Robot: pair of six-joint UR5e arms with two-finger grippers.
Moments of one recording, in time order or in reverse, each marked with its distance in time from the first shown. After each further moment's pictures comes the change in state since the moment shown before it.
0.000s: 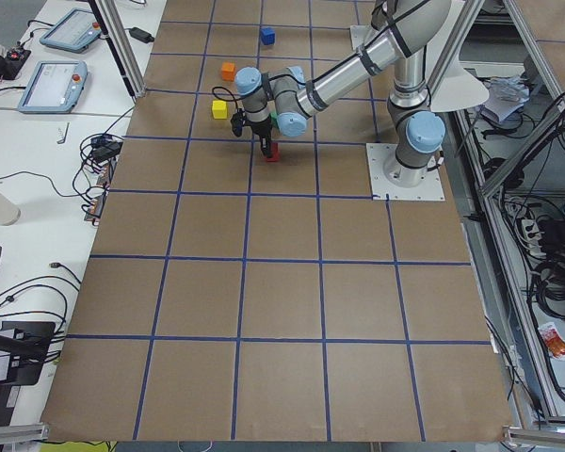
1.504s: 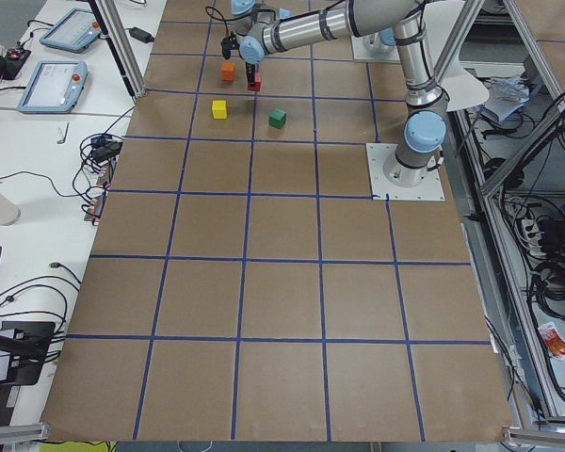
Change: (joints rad) left arm -0.501 -0.255 0.433 -0.039 -0.099 -0.471; right arm -0.002 0.002 0.006 -0.003 -0.002 0.003
